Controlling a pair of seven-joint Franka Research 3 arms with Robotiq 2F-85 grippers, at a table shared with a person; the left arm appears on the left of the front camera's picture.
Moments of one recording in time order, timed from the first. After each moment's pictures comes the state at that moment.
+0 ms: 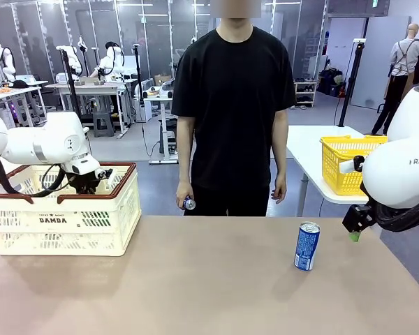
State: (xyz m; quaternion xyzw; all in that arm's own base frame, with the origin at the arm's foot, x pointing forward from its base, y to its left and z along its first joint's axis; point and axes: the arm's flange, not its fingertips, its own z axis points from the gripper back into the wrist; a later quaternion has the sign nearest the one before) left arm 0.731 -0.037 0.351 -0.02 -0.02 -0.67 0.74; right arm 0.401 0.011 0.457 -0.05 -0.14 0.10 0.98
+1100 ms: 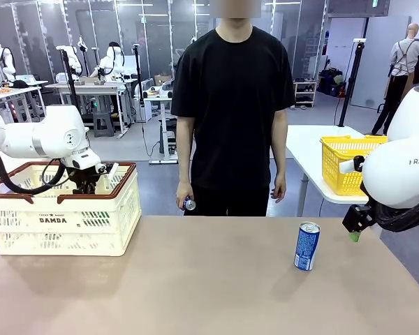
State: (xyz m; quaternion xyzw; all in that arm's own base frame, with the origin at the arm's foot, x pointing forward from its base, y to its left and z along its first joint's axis) left arm 0.730 -0.044 0.378 0.00 -0.03 -0.68 0.74; right arm 0.401 0.011 0.457 -0.05 -0.14 0.10 0.98
